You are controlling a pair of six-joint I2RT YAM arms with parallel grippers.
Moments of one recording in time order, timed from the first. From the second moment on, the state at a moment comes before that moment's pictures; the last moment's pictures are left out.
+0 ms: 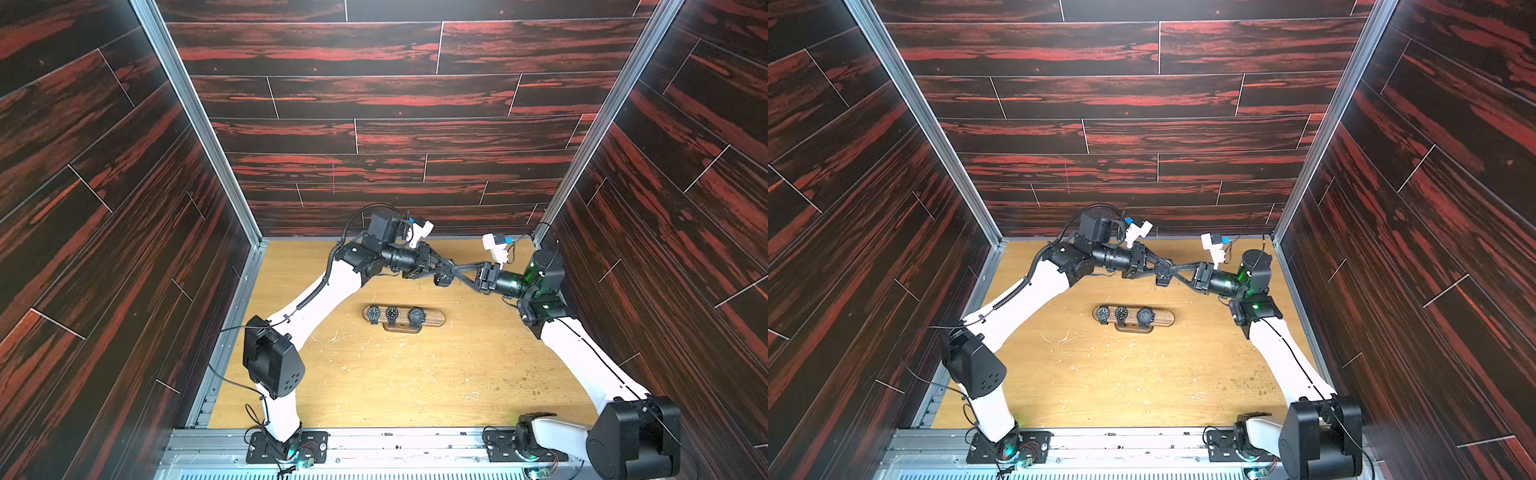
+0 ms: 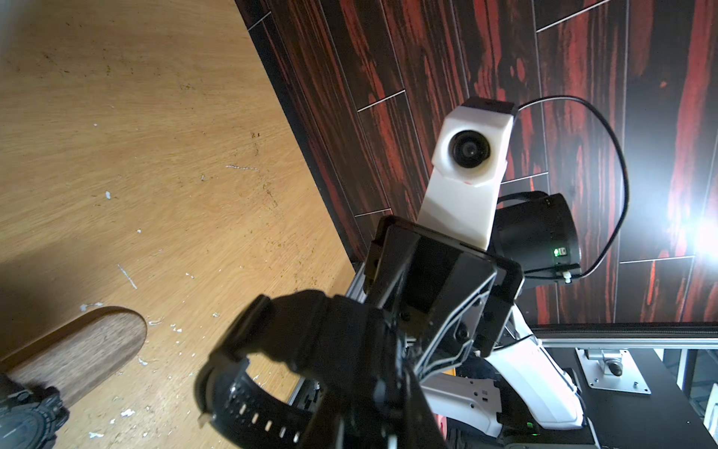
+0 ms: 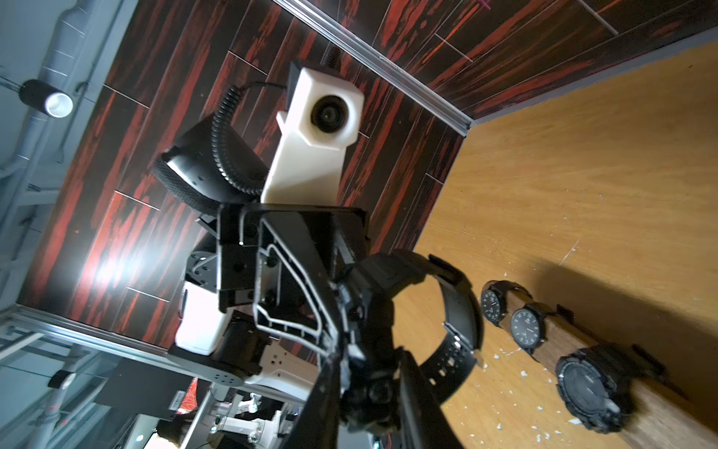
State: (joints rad) left arm -0.62 1.83 1.81 -0.43 0.88 -0.82; right arm 0.16 1.24 0.92 0.30 -1.10 1.00
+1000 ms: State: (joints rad) left arm -0.42 1.67 1.54 -0.41 0.70 -0.87; right arm 0.03 1.26 0.61 0.56 -1.13 1.16
